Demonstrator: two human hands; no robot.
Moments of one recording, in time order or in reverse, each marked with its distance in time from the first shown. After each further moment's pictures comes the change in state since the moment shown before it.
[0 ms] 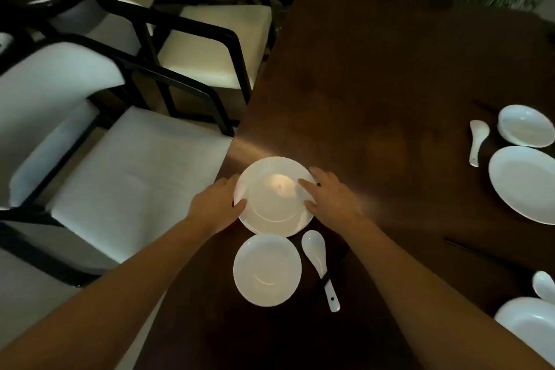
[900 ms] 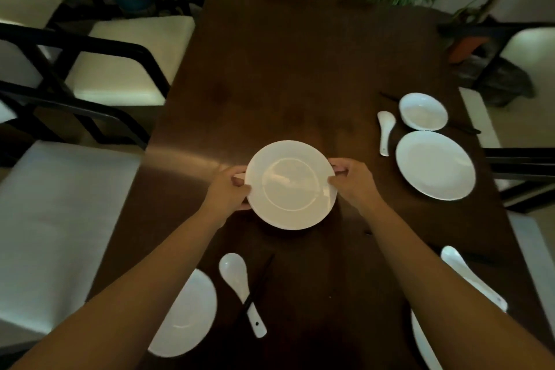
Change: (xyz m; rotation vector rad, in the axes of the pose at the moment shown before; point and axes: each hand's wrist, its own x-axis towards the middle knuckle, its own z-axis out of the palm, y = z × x) left_hand 0.059 0.179 0.007 -1.062 -0.165 -0.176; right_hand -0.058 0.161 -0.048 0.835 0.318 0.647
